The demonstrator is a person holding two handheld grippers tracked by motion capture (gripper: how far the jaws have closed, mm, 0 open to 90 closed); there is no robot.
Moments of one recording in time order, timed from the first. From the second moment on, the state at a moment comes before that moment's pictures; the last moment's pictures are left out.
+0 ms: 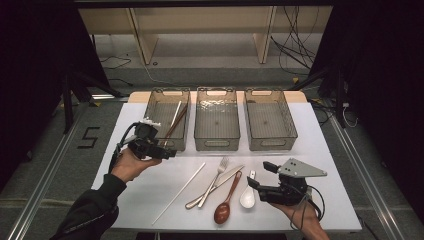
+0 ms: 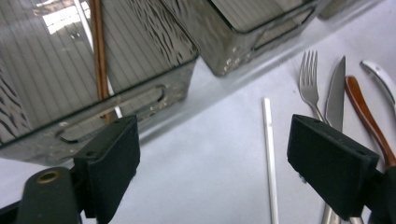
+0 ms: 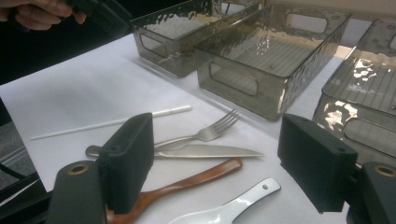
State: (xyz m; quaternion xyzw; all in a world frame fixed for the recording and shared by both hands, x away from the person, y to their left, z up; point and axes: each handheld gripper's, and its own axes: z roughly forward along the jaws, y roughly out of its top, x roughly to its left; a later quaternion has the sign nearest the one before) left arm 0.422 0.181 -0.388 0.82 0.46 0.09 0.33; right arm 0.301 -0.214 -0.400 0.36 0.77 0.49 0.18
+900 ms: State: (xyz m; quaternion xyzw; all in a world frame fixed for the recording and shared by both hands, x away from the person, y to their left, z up) left arm 0.384 0.138 -0.430 0.89 0.41 0.04 0.18; right arm 0.301 -0.215 -0.400 0.36 0.77 0.49 0.18
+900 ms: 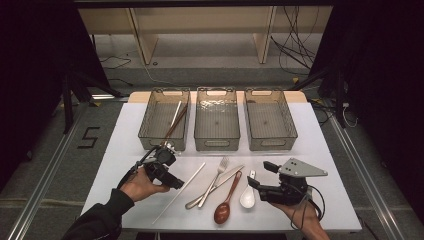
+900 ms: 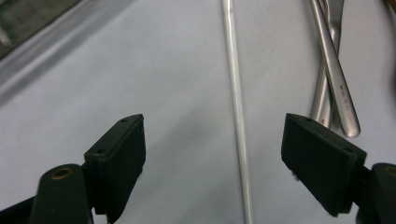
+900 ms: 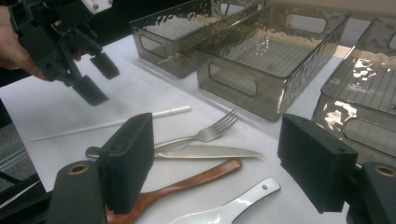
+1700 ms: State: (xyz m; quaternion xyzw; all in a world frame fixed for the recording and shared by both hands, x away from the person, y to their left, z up) left arm 0.378 0.125 -0.452 0.92 0.38 0.00 0.14; right arm 0.303 -0.215 -0.401 0.37 0.77 0.49 0.17
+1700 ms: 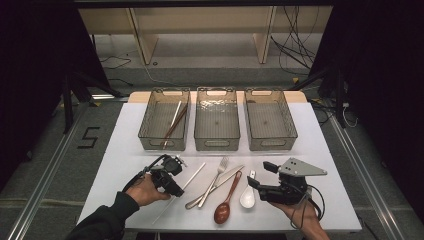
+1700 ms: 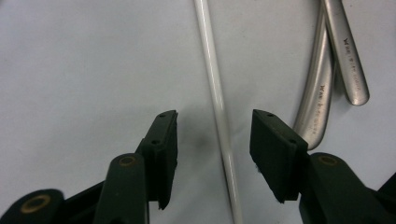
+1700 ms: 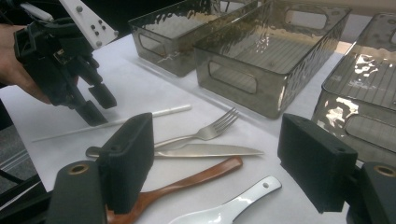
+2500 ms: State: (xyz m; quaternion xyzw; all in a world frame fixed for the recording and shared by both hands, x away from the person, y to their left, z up) left arm 0.380 0.123 -0.462 0.93 0.36 0.02 0.12; right arm 0.302 -0.213 -0.402 0.37 0.77 0.49 0.17
